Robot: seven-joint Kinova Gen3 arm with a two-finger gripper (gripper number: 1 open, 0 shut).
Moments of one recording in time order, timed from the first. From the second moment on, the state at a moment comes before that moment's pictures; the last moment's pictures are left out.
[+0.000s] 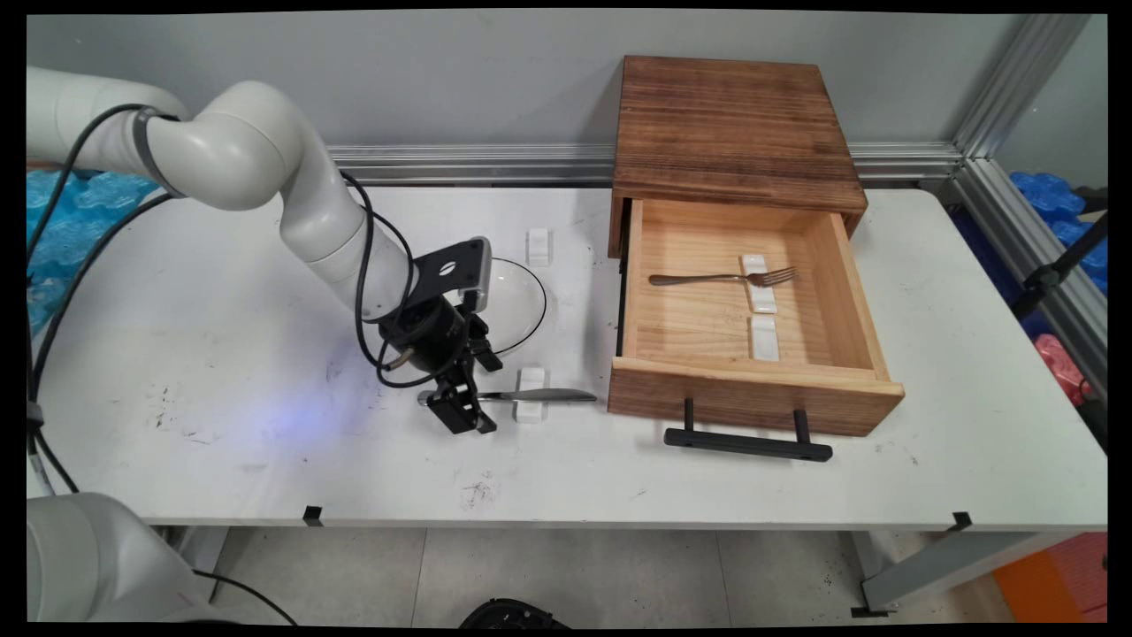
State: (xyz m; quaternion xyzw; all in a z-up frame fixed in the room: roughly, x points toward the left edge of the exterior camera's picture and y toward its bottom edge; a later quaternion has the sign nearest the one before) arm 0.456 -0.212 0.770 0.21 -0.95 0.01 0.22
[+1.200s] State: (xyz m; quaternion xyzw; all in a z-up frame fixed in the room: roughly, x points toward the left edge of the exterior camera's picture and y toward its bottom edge) arm 0.463 -0.216 0.762 0.21 -0.95 0.01 0.22
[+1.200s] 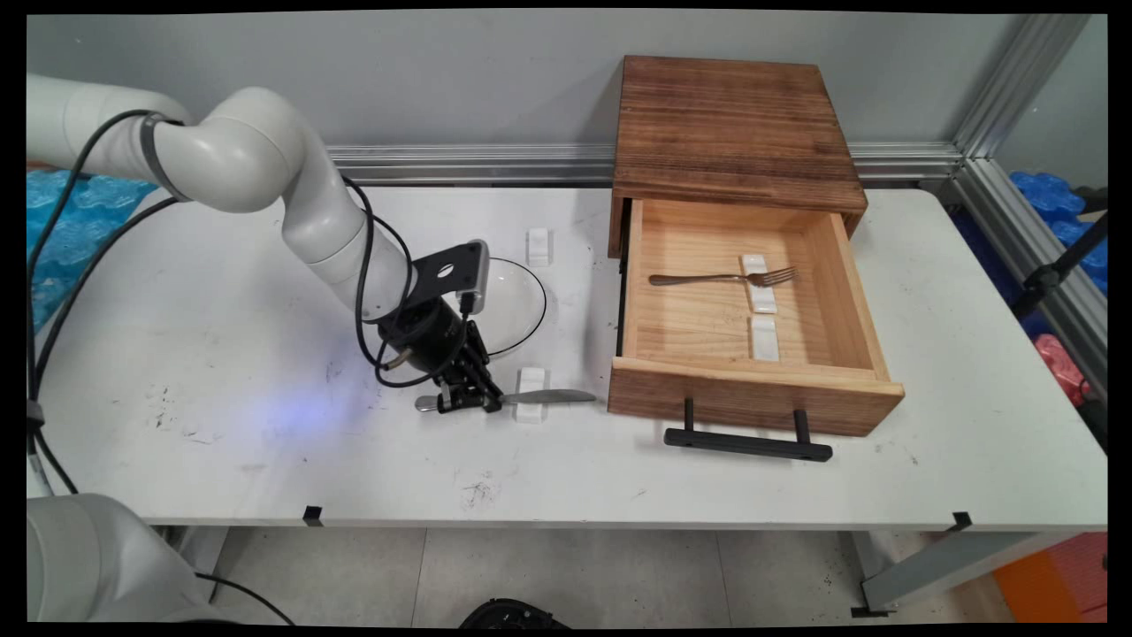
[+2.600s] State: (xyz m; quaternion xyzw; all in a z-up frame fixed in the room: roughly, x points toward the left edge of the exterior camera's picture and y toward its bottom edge) arm 0.470 -0.217 0.813 0.18 -0.96 0.02 0.23
